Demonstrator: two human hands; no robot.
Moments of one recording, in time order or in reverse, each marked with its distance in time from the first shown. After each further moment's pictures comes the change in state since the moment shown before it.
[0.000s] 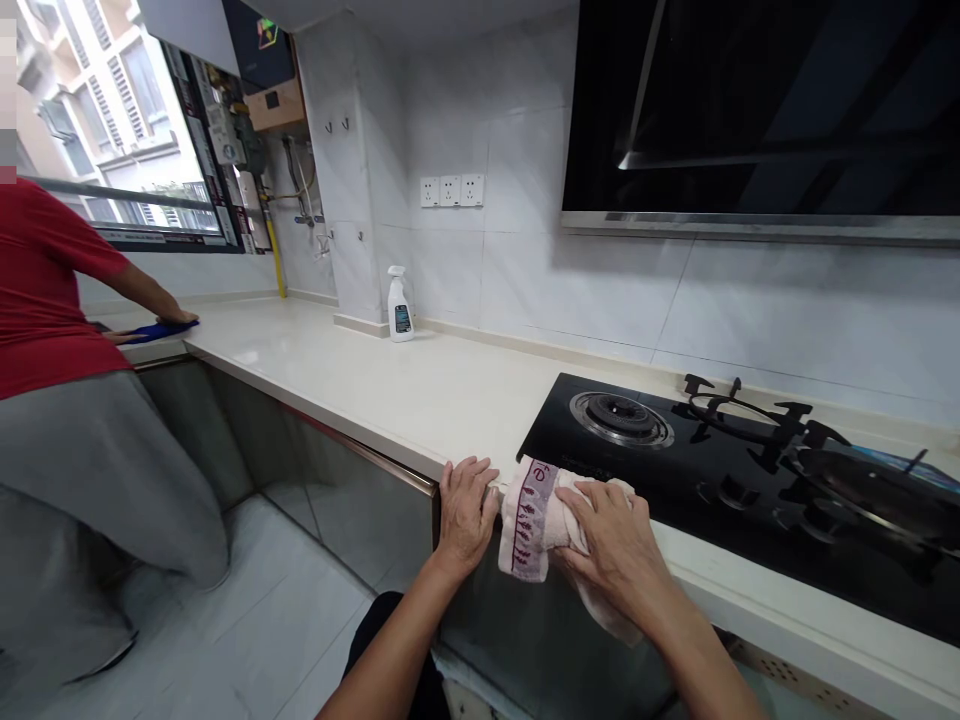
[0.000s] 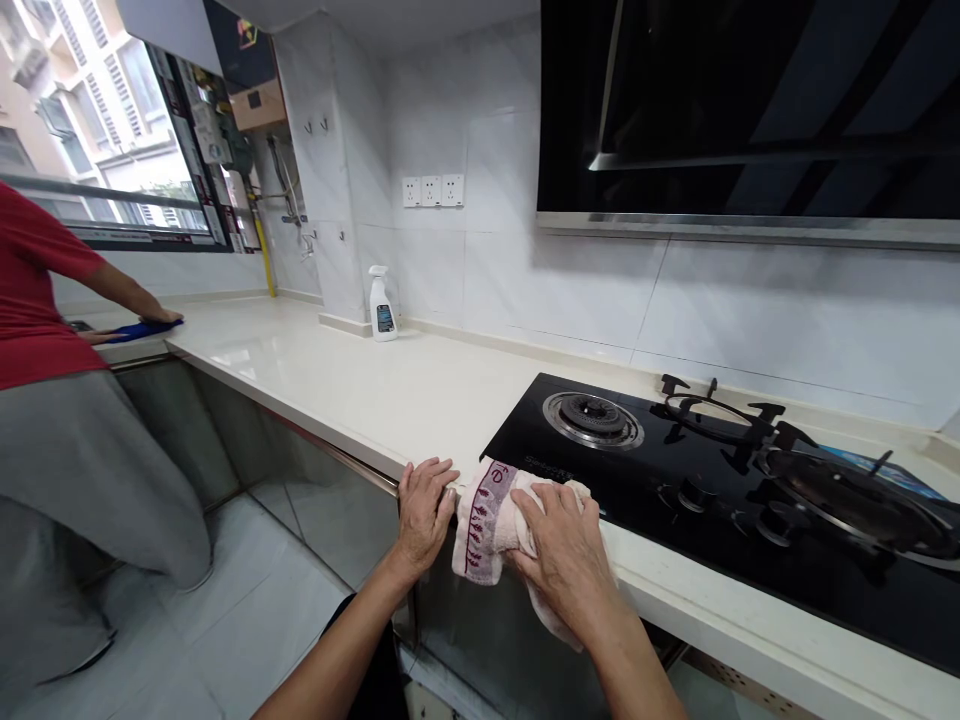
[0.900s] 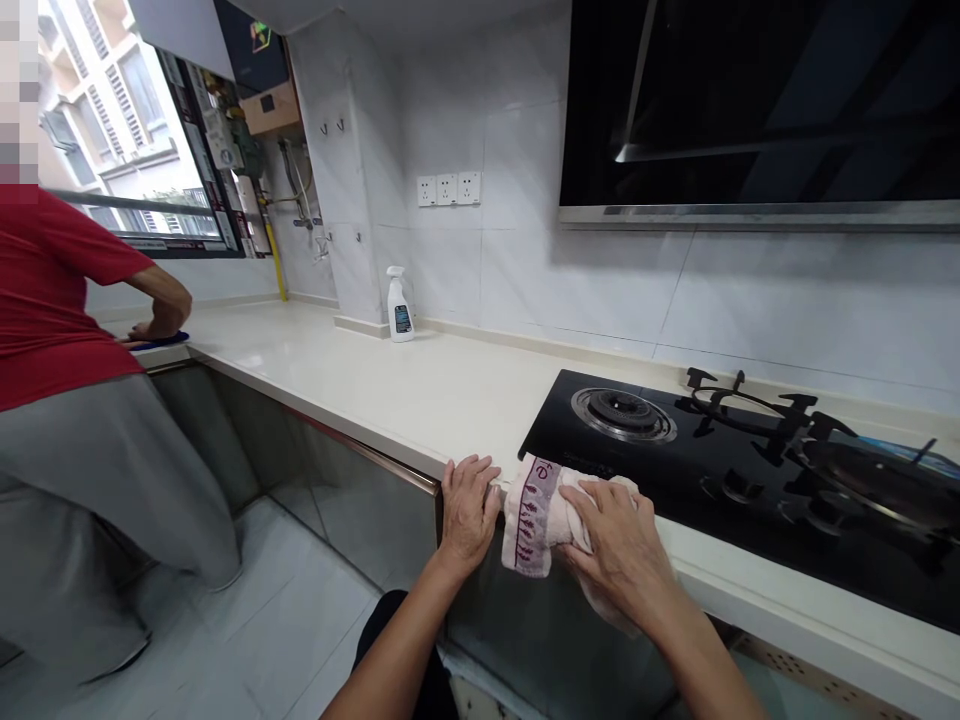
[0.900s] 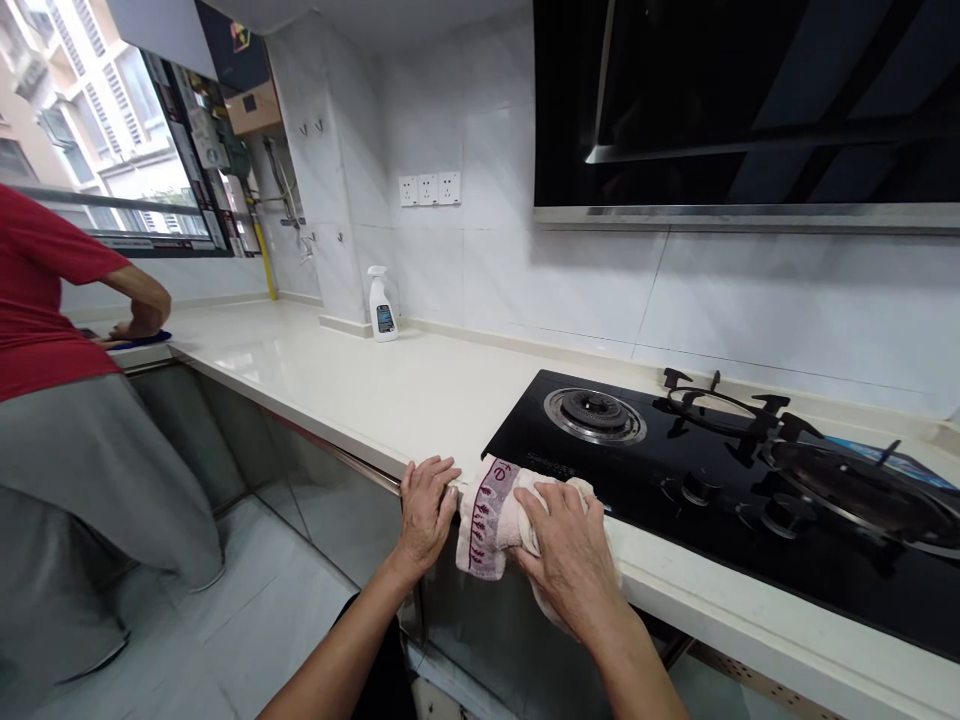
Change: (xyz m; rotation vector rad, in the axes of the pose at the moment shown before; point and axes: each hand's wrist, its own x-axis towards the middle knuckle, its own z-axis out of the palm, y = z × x) left_hand 0.001 0.001 -0.002 -0.004 -0.023 -0.005; right_hand -0.005 0.000 0.007 -0.008 0.049 0.012
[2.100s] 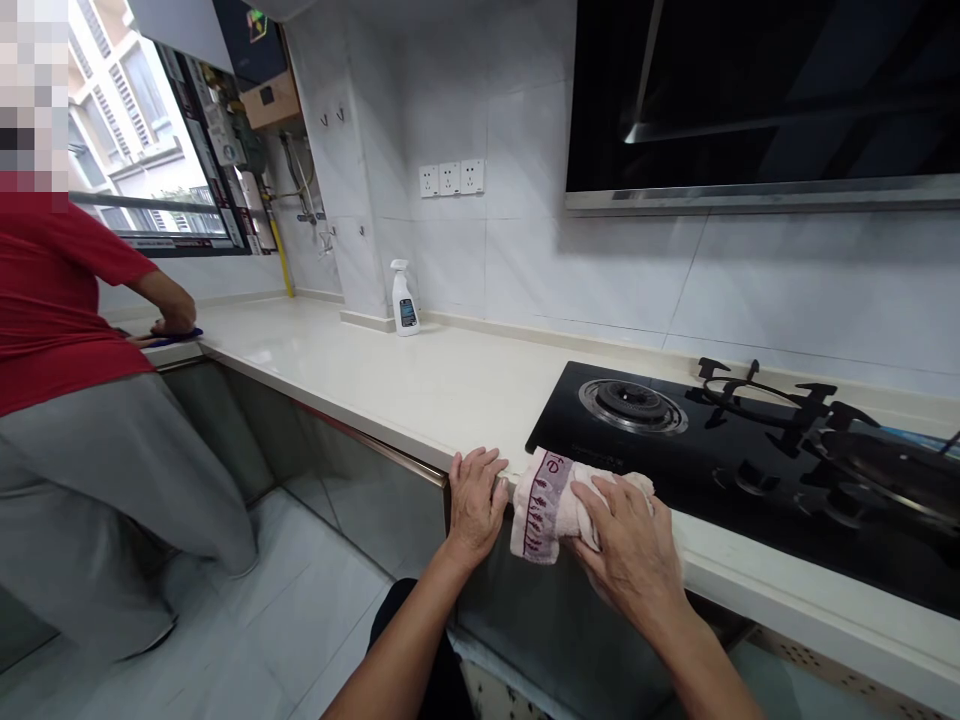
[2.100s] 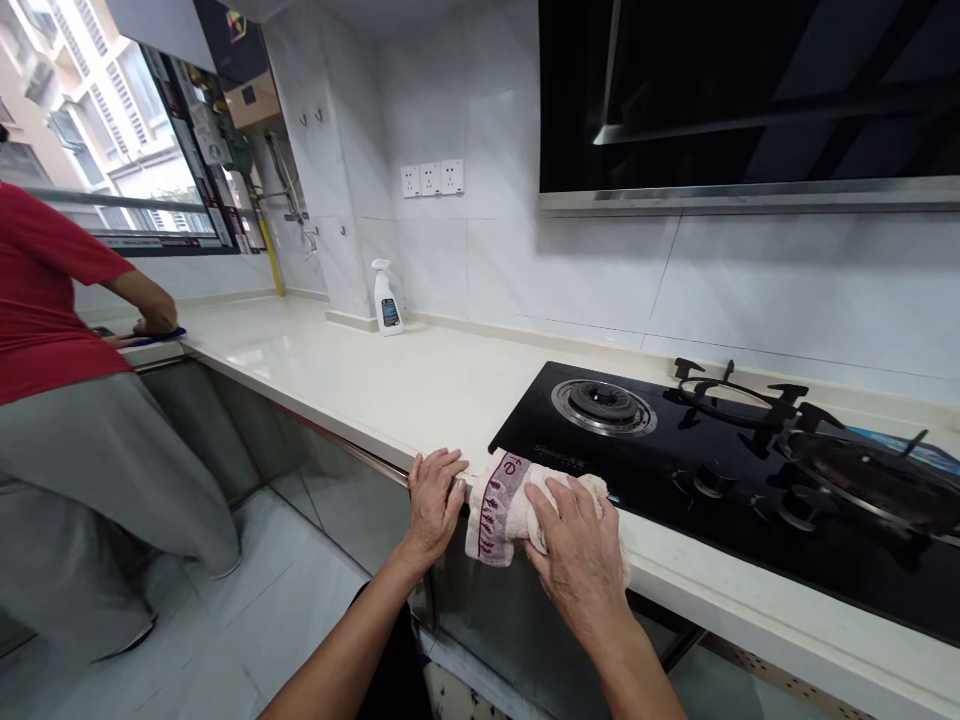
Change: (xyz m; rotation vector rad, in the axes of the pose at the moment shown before) left_hand 0.000 0.001 -0.003 0.008 -0.031 -0.012; right_hand -0.011 -0.013 0.006 -0.029 0.106 0.087
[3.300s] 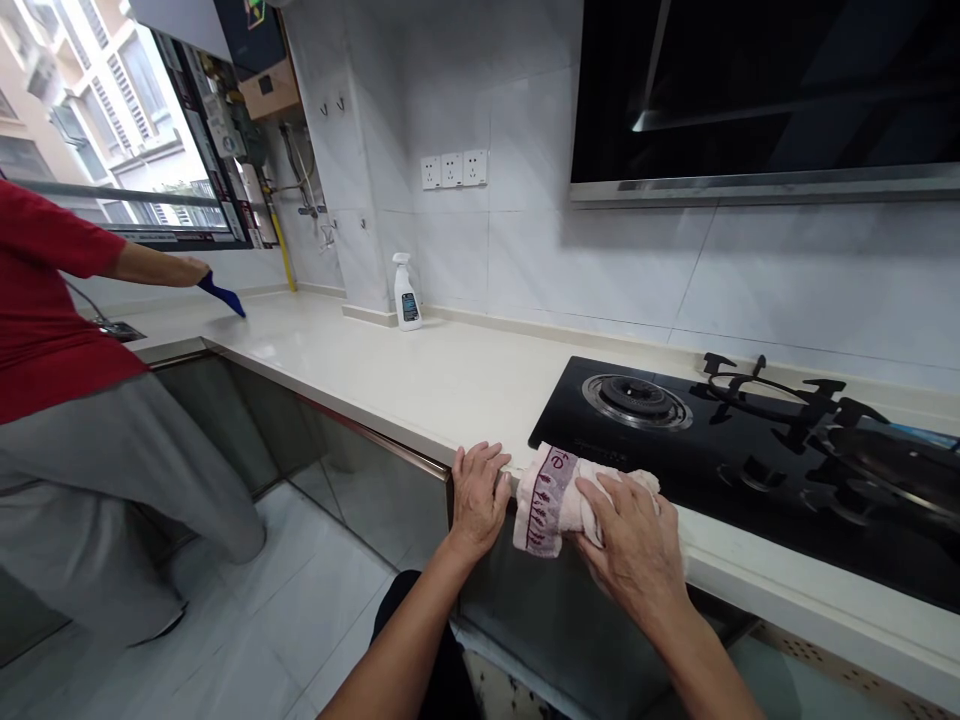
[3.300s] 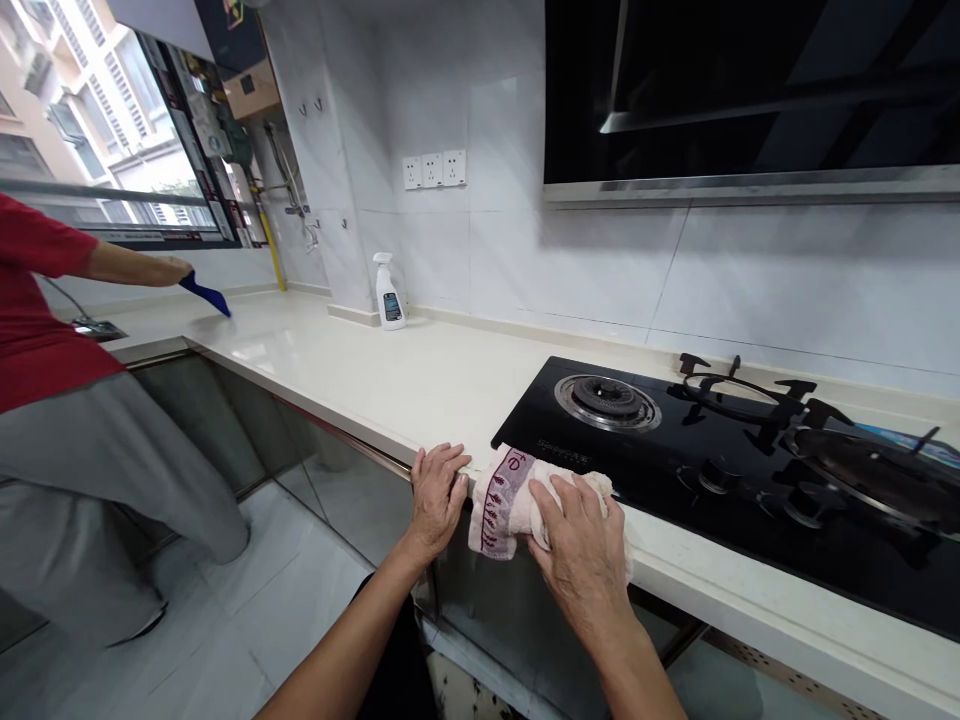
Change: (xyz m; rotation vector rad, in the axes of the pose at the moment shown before) left_hand 0.000 0.001 -0.001 0.002 -0.003 0.007; right_hand -0.005 0.001 0.005 0.006 0.015 0.025
